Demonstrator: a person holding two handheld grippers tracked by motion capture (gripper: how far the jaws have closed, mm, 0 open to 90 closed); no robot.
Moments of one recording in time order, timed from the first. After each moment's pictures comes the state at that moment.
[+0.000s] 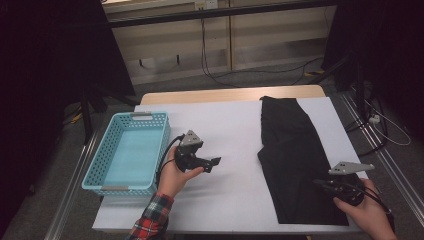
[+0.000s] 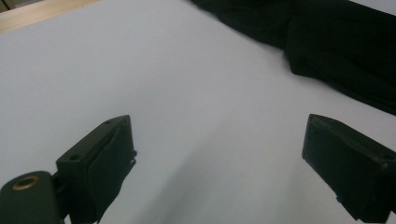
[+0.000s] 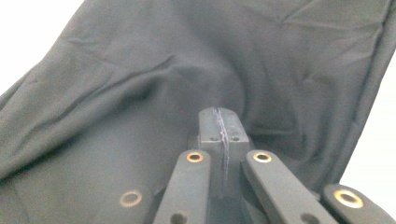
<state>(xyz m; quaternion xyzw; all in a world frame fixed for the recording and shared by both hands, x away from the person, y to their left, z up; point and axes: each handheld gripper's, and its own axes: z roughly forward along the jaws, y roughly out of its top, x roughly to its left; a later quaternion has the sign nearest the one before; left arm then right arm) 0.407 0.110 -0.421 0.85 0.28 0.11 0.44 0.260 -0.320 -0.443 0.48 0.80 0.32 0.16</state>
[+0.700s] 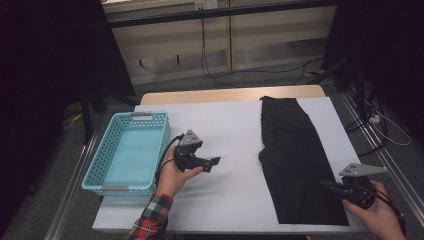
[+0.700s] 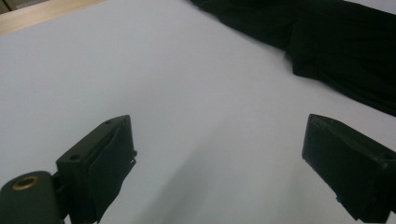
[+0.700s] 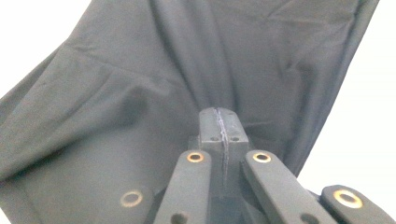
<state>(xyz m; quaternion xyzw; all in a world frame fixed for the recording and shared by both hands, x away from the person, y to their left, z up) 0.408 0.111 -0.420 0.85 0.28 0.11 0.44 0.248 -0.337 -0.438 0.49 0.79 0.33 0.16</state>
